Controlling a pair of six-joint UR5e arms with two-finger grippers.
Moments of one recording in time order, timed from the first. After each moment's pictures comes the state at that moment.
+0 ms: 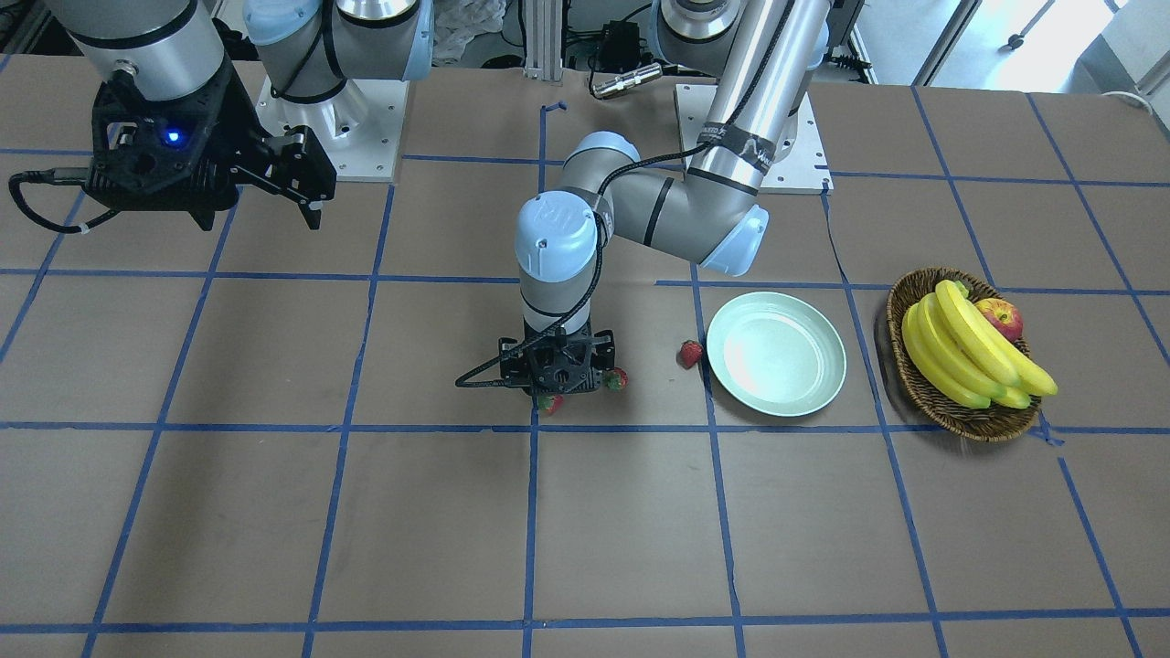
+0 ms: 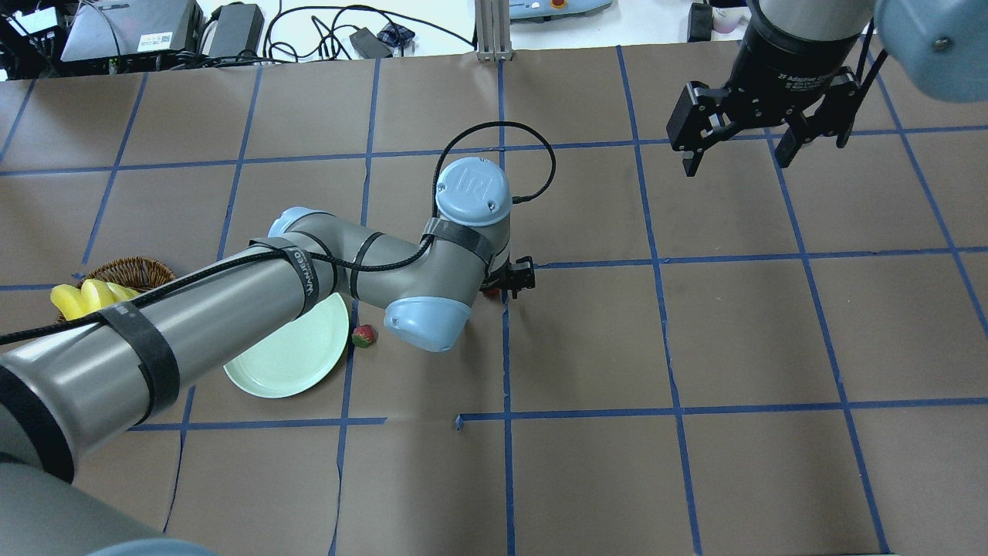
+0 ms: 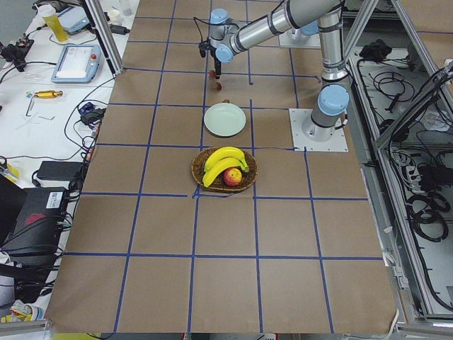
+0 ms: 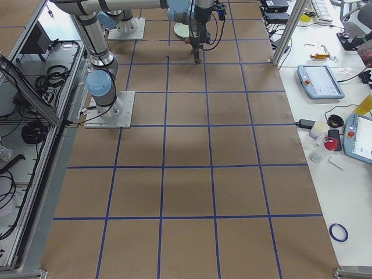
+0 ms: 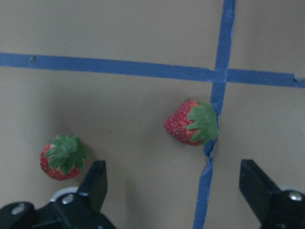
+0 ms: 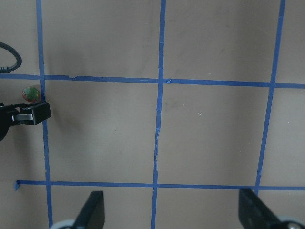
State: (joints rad) left arm -1.98 -2.05 -1.84 -0.78 1.62 -0.50; right arm 1.58 -1.54 1.49 -1.48 -1.59 -0.04
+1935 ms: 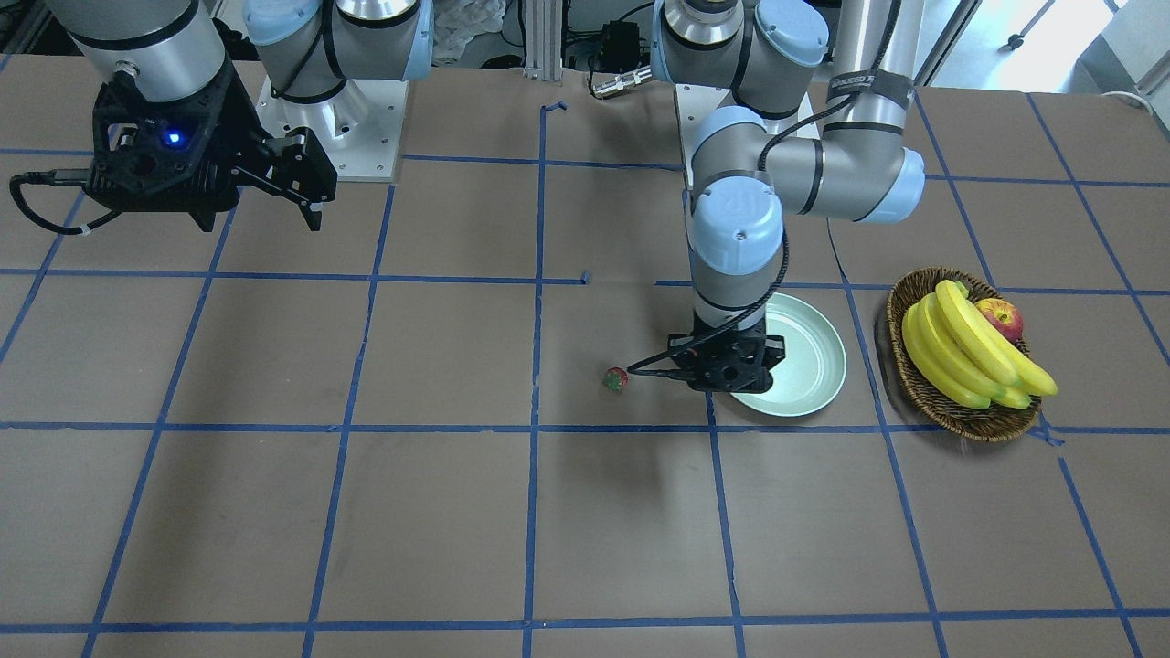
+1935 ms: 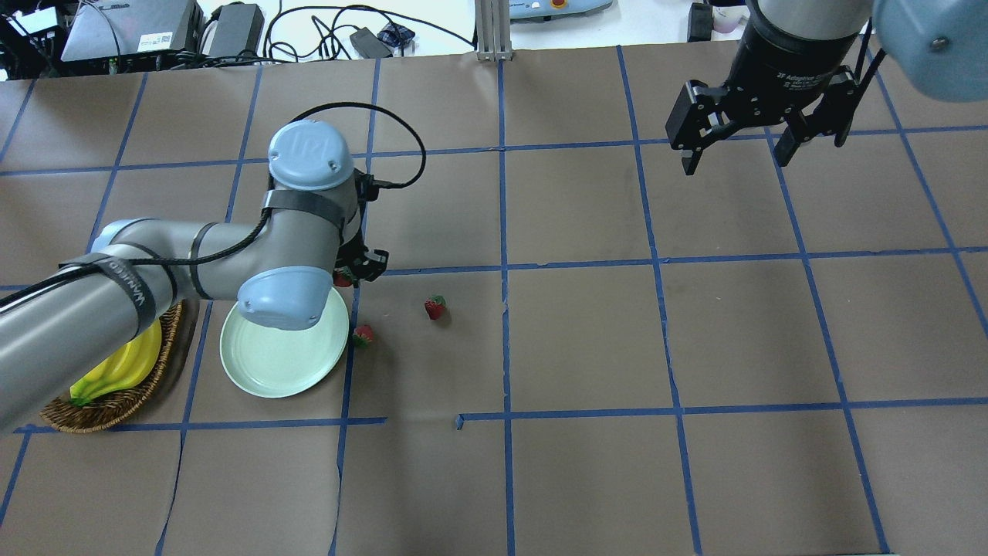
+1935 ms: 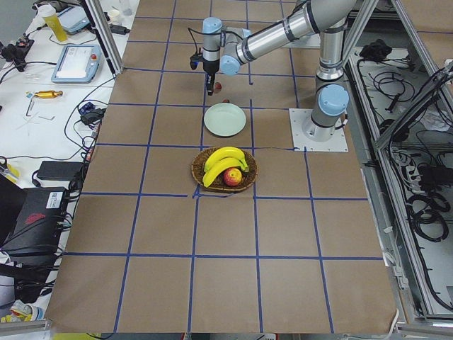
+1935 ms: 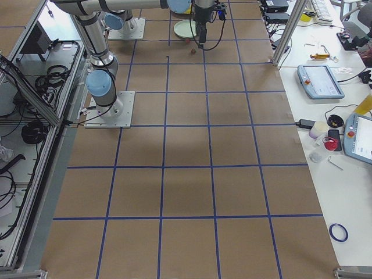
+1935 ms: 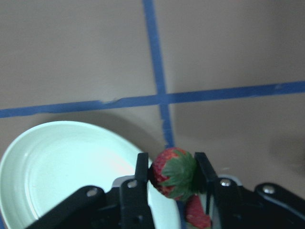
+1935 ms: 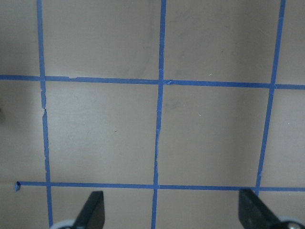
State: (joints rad) left arm -1.63 -1.82 -2.03 -0.84 1.78 0.08; right arm 1.58 -1.54 1.49 -1.48 -1.59 -0.04
